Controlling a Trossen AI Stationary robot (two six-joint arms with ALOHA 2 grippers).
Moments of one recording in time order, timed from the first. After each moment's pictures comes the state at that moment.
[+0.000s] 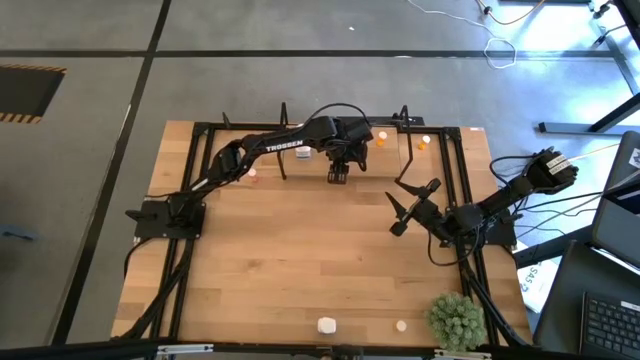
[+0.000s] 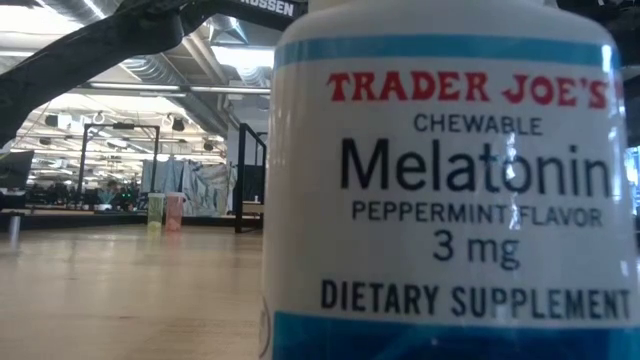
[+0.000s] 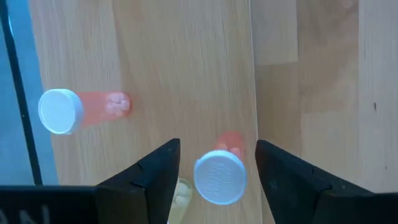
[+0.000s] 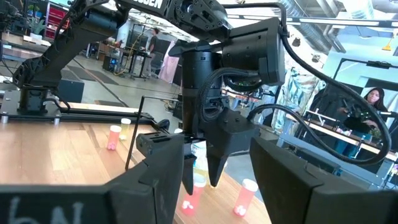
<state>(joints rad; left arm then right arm) 0.32 2.39 2.34 -1.06 -0.15 0.46 0.48 1.22 0.16 1.43 1.11 -0.58</state>
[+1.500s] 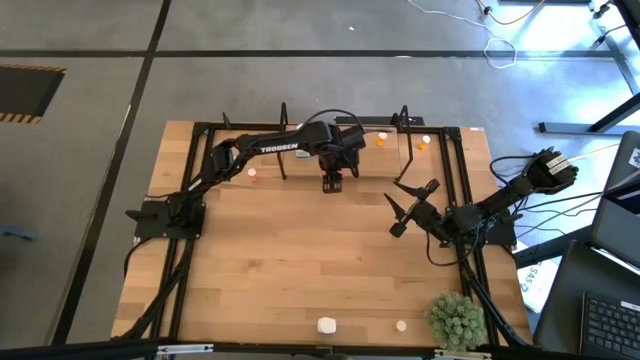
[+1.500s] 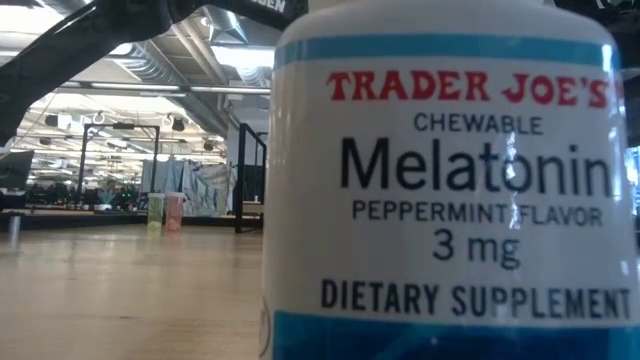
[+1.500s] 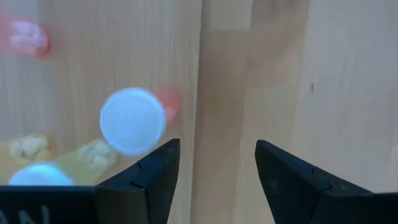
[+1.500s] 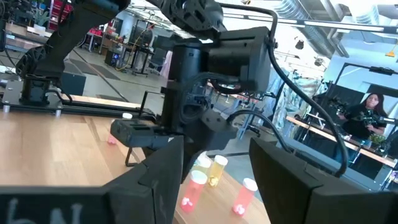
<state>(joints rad) 0.31 2.30 2.14 -1.06 -0.03 0.24 0.48 1.22 0.16 1.39 1.11 -0.58</state>
